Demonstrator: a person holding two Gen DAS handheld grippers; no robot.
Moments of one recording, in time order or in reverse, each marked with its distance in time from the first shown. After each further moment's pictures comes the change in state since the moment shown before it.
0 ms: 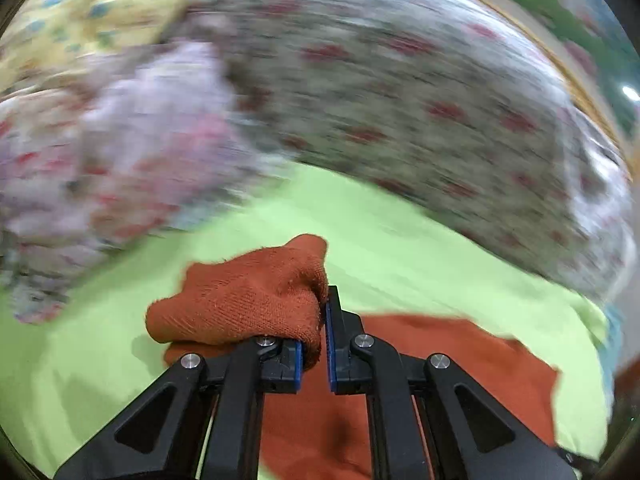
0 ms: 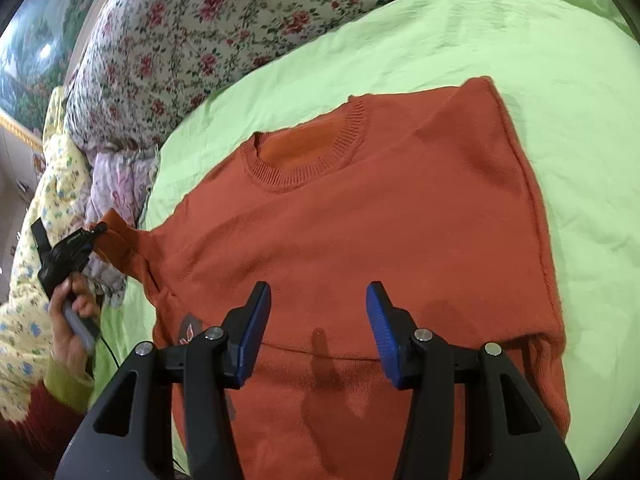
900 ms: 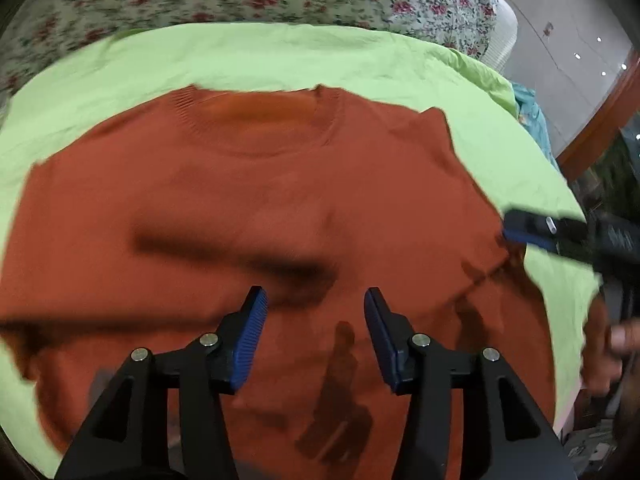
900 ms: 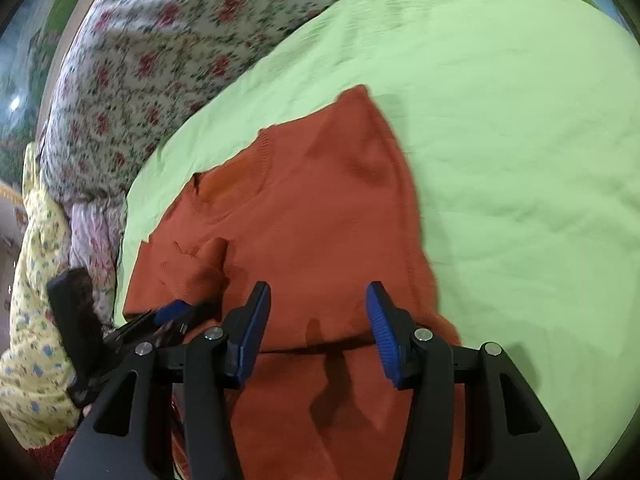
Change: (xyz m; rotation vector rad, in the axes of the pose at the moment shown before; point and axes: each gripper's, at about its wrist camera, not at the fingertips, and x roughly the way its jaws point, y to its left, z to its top) left arm 0.030 -0.190 -0.202 0.494 0.451 -0.281; right arm -0.033 -0.060 -0.009 0.124 -0.065 -0.070
